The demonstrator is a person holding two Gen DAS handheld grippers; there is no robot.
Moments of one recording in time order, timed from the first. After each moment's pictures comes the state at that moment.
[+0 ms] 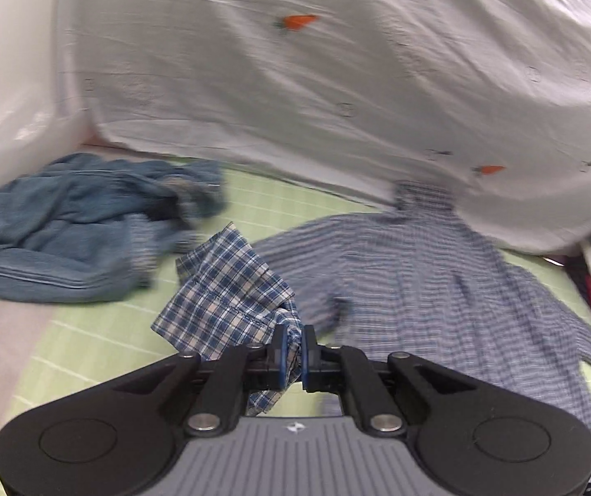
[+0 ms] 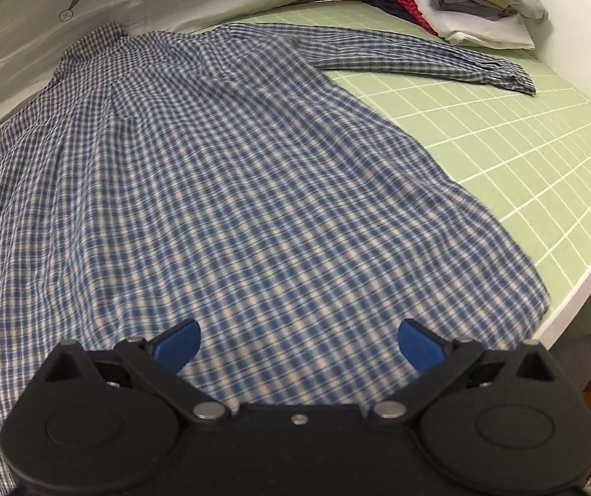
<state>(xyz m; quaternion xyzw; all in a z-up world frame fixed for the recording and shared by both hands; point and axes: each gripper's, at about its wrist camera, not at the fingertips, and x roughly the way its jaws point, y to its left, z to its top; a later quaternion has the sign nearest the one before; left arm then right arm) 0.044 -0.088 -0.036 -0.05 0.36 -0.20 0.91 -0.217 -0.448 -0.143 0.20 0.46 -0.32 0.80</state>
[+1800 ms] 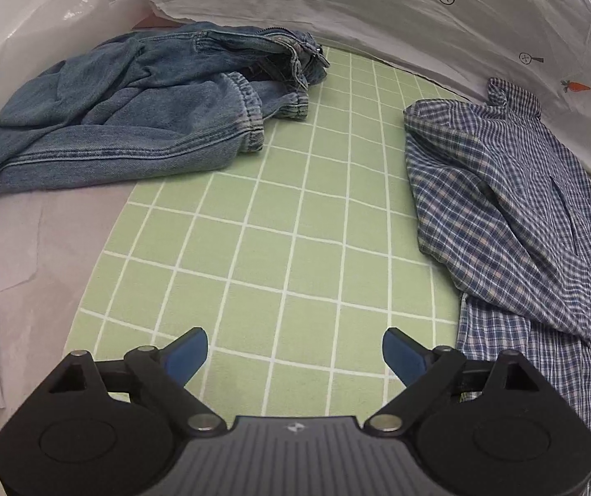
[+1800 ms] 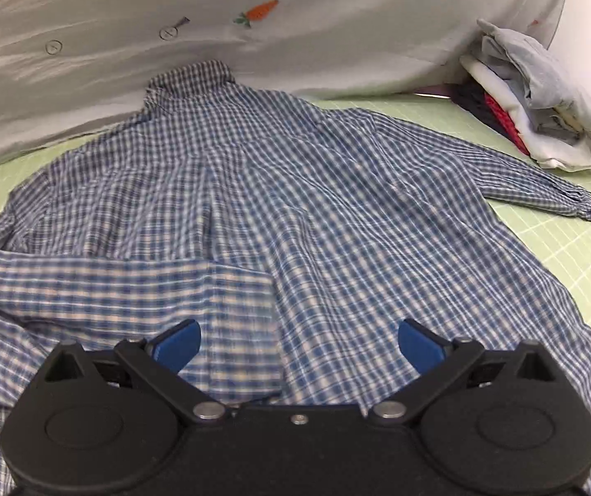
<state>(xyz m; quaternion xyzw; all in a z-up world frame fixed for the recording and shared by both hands) 0.080 0.009 -0.109 -0.01 0.52 -0.13 0.85 -0.032 -0.342 -0.119 0.10 0.40 -0.31 0.86</state>
